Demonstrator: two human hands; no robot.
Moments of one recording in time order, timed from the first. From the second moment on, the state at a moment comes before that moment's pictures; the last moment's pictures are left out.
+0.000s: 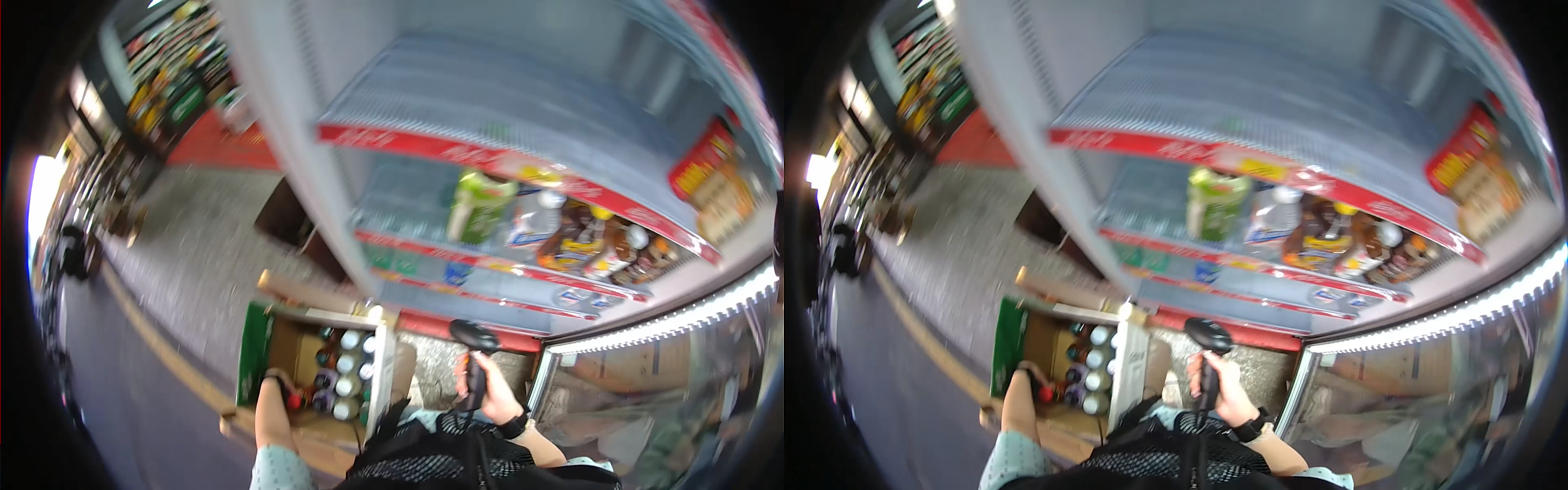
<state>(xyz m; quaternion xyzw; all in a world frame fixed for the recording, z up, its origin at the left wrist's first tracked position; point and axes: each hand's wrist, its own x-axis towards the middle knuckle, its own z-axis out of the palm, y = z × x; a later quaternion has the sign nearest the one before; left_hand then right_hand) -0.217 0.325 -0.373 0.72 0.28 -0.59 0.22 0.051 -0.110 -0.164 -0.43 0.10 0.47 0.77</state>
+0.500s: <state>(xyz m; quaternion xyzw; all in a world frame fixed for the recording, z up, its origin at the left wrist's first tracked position) -0.130 0.313 -0.279 0.82 0.55 -0.13 -0.05 0.103 -0.177 -0.162 -0.32 0.14 0.46 0.82</state>
